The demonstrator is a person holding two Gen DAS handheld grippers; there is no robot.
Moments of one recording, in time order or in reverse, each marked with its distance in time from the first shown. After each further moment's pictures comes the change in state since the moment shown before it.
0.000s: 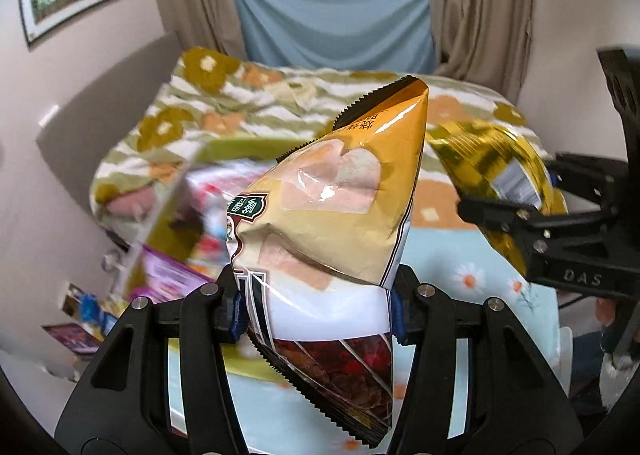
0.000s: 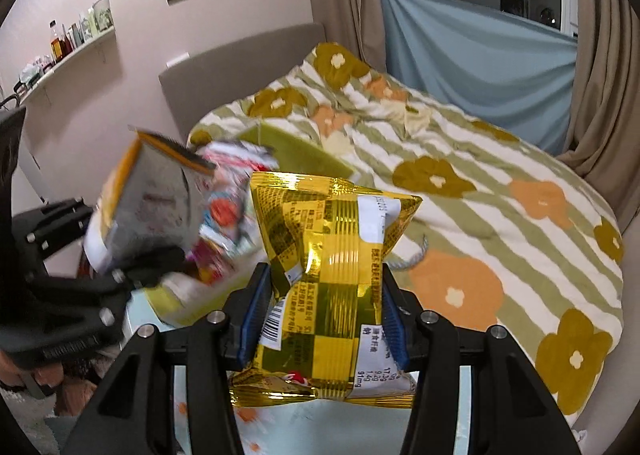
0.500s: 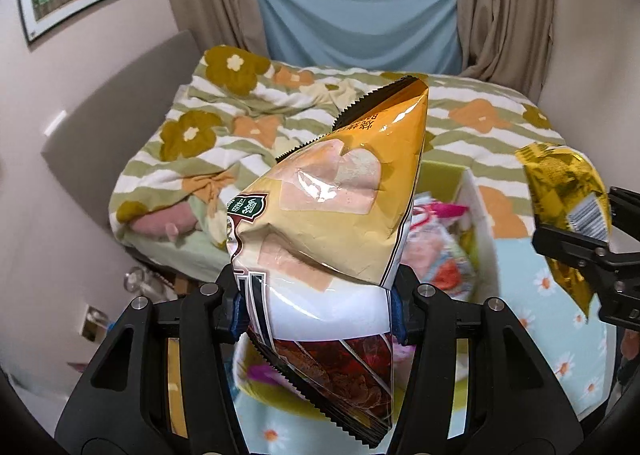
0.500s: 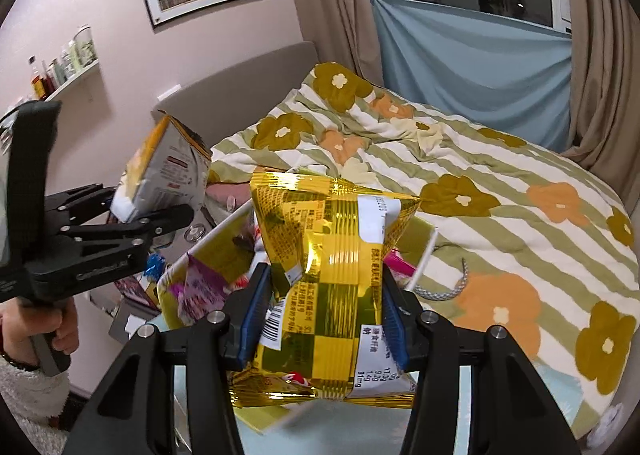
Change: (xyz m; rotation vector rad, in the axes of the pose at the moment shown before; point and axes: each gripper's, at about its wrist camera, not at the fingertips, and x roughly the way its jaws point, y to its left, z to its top) left arm 0.061 0.157 0.044 0.036 0.034 -0.008; right arm 0.054 0.086 0.065 0.126 -0.048 -0.024
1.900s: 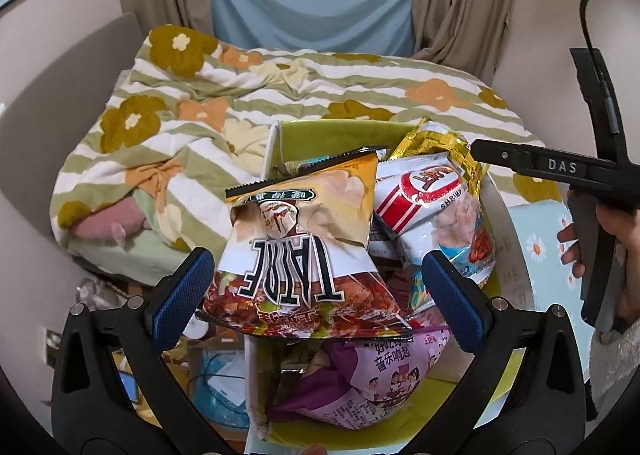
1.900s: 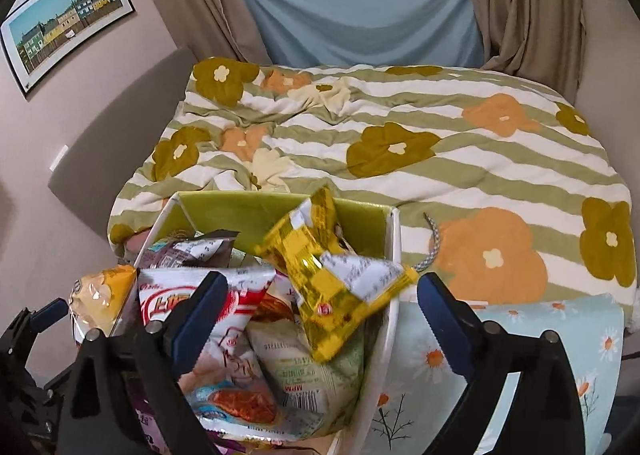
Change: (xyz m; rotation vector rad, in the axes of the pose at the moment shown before) left arm 0.062 0.051 -0.025 0.056 0.032 -0.234; right arm 0.097 -0.048 0.013 0.372 0.049 -0.246
